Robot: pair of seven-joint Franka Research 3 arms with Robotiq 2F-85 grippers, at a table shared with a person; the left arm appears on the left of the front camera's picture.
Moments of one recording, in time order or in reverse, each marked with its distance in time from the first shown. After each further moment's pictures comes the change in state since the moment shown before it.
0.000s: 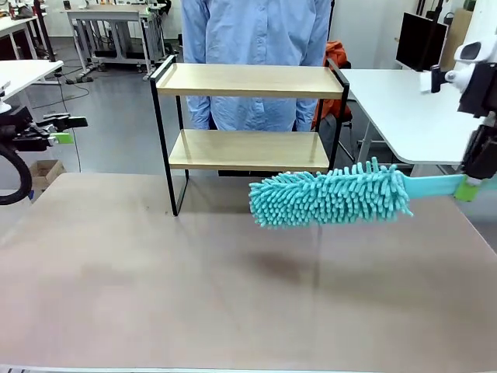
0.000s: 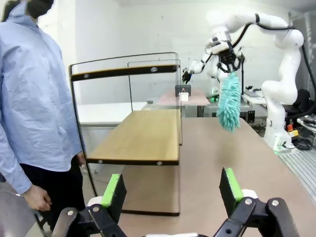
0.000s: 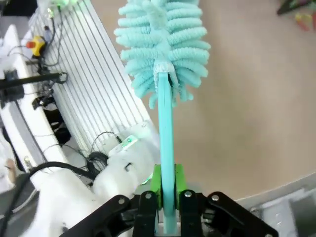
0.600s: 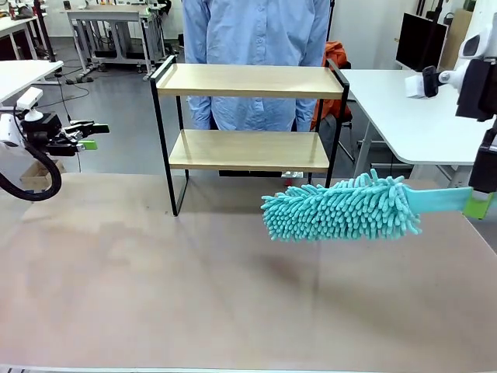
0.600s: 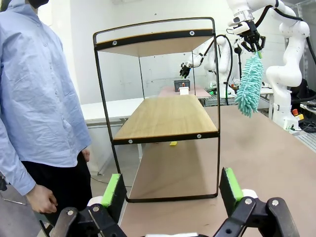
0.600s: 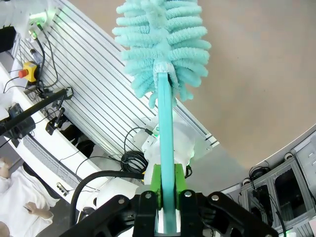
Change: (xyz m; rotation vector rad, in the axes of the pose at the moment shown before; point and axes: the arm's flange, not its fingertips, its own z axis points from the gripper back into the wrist) left arm -0.062 0.094 -0.005 -0.052 -0.012 -0.049; right arm 0.019 0.104 -0.002 -0.079 0.121 -0.355
